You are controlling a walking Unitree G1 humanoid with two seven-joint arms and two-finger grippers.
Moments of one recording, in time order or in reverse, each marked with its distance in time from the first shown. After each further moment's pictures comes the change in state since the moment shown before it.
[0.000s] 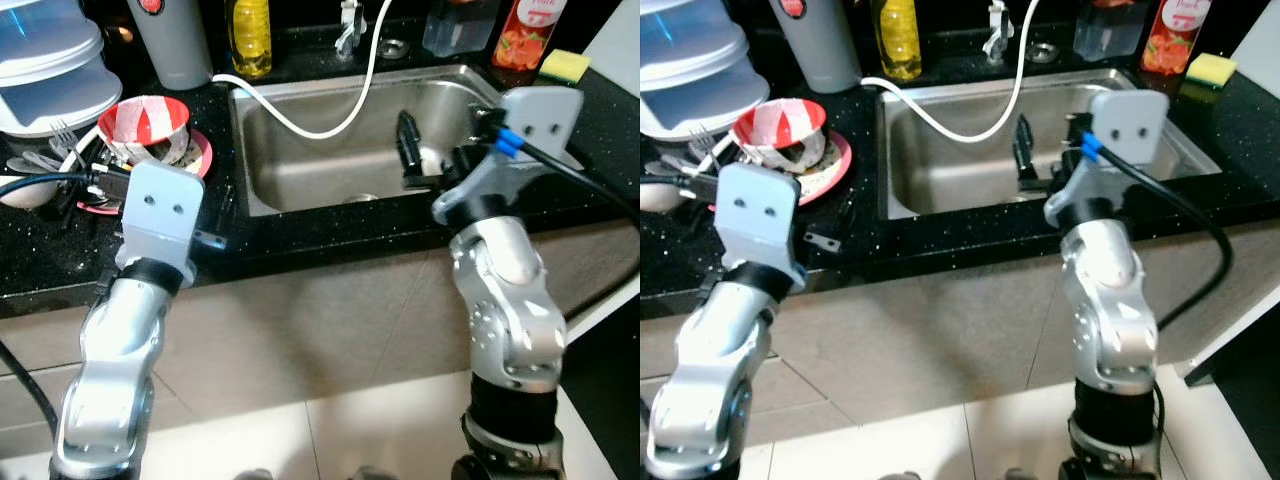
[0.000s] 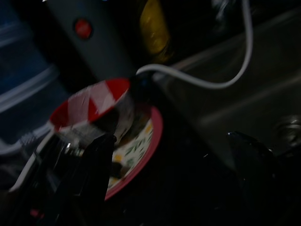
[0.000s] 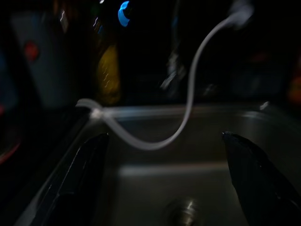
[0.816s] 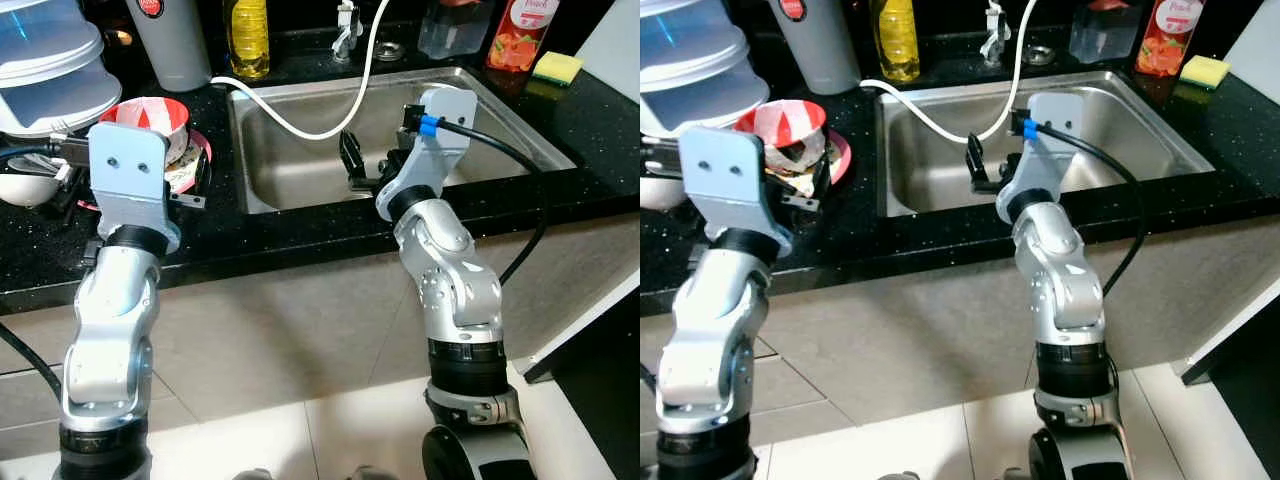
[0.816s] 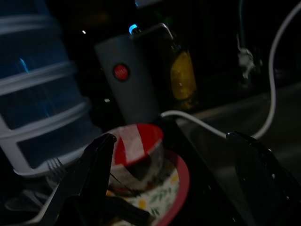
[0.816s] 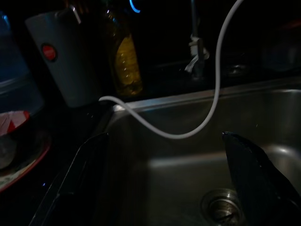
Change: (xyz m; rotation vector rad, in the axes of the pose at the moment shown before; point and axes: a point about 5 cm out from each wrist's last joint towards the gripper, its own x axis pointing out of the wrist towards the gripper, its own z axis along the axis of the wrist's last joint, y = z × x) left arm 0.014 0.019 0.022 -0.090 -0.213 0.118; right arm 0.022 0.014 -0.013 0.143 0.033 0.008
